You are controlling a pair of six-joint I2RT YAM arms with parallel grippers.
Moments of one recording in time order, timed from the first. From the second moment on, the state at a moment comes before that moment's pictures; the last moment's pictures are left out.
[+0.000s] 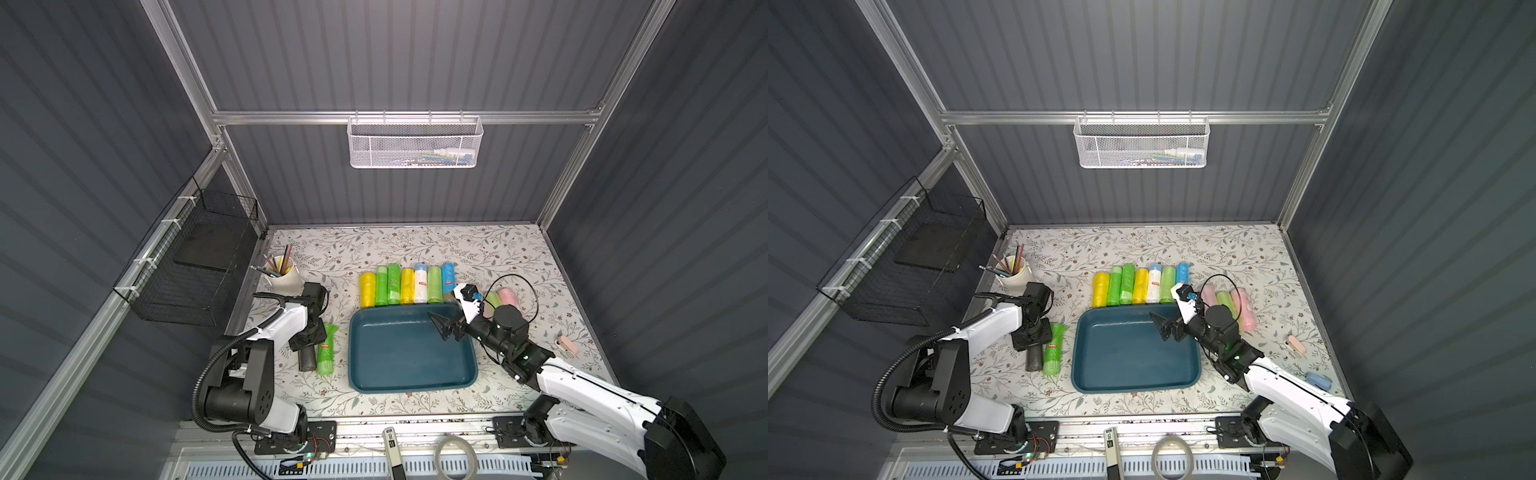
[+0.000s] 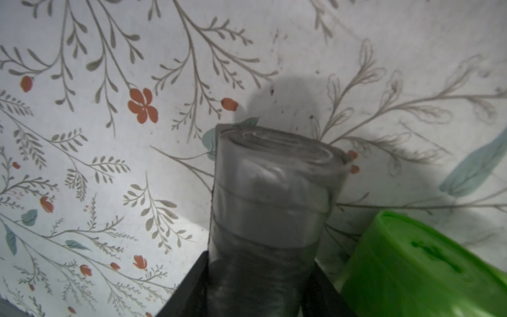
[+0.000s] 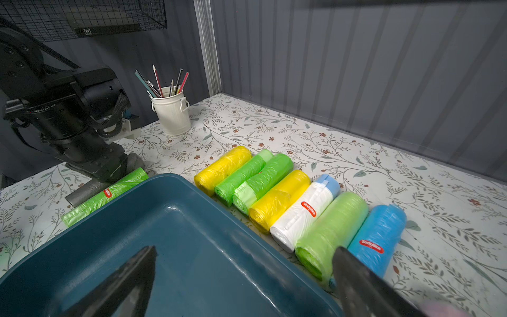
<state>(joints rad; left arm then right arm) -0.17 1.49 0.80 -0.79 -0.25 -0.51 0.64 0.98 0.39 0.42 -0.13 0.02</state>
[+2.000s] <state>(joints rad) -0.69 1.14 1.00 -0.77 0.00 -0.79 0.61 0.68 0.29 0.22 -0.55 0.08</state>
